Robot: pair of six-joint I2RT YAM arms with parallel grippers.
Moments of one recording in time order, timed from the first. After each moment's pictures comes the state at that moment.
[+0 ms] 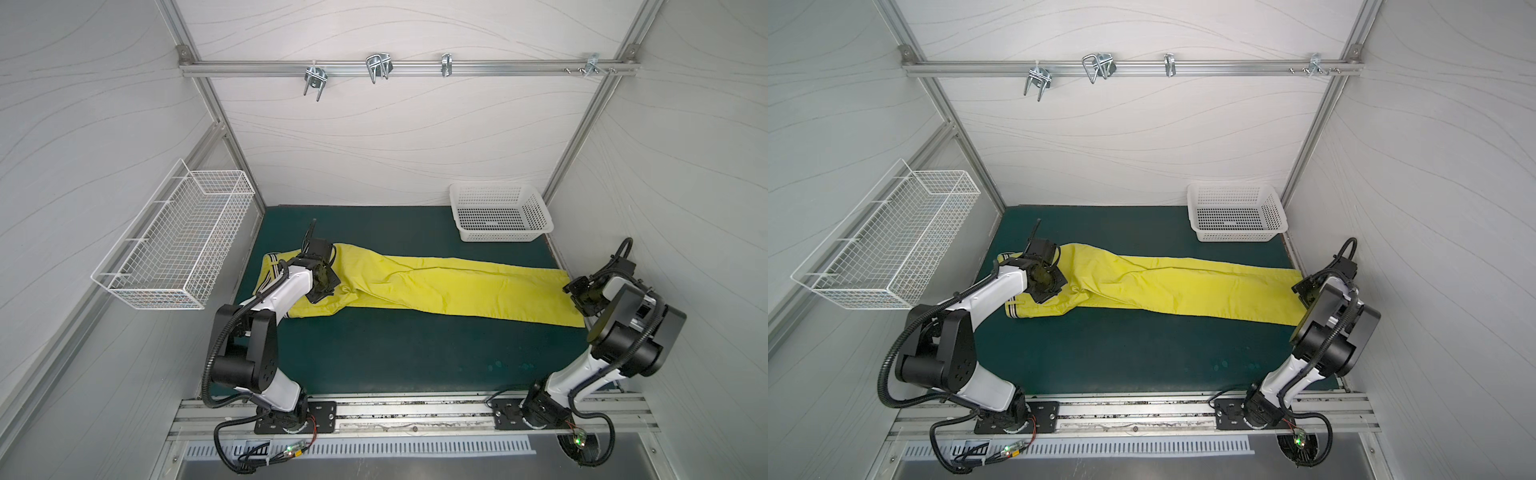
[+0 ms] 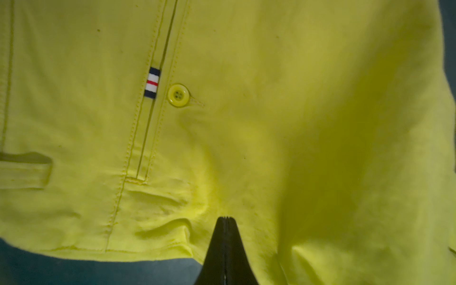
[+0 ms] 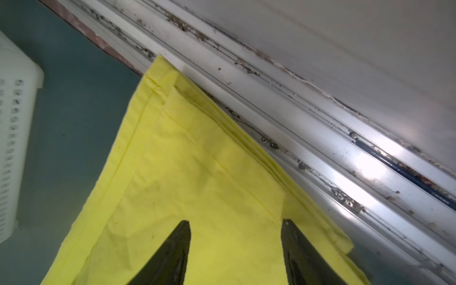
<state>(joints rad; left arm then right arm) -0.15 1.54 1.01 -0.68 -0.09 -0.81 -0.62 1.73 1.04 -0.47 -0.23 0.38</state>
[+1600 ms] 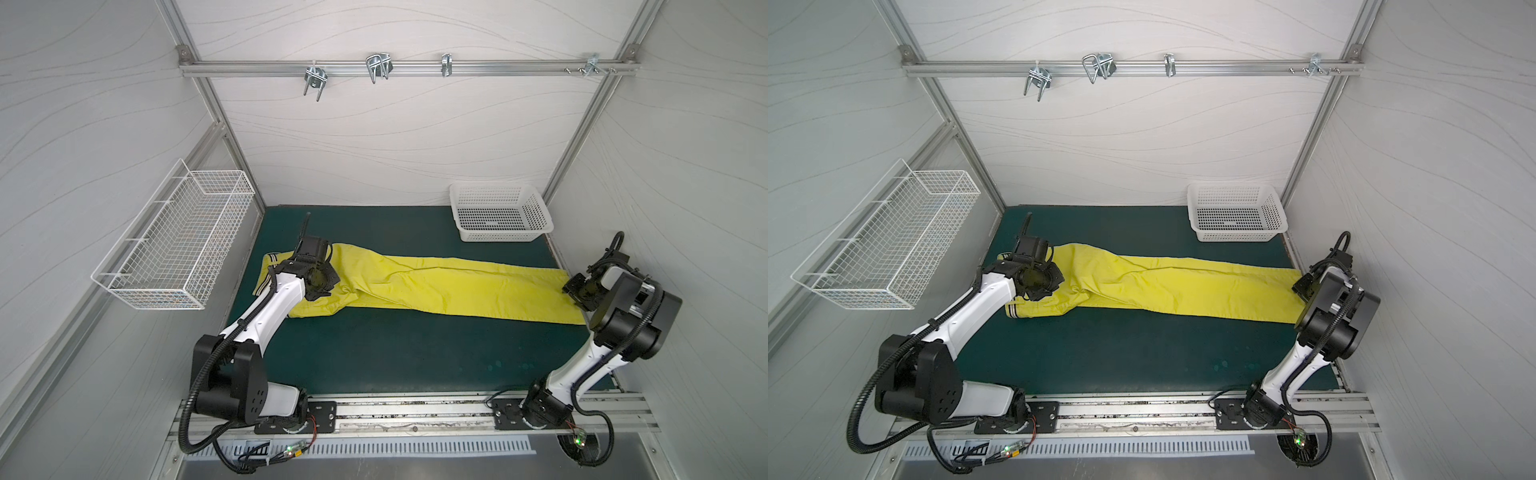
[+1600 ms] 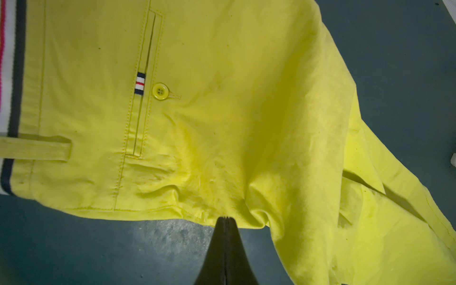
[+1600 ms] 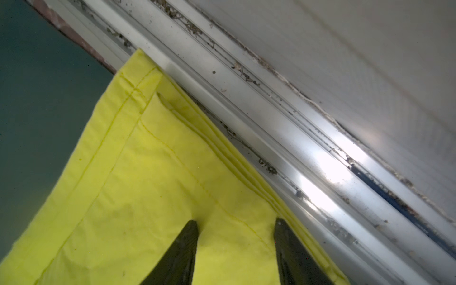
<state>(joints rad) -0.17 1.38 1.02 -0.73 -0.04 -0.76 -0.59 1.85 1.18 -0.55 -0.15 0.27</state>
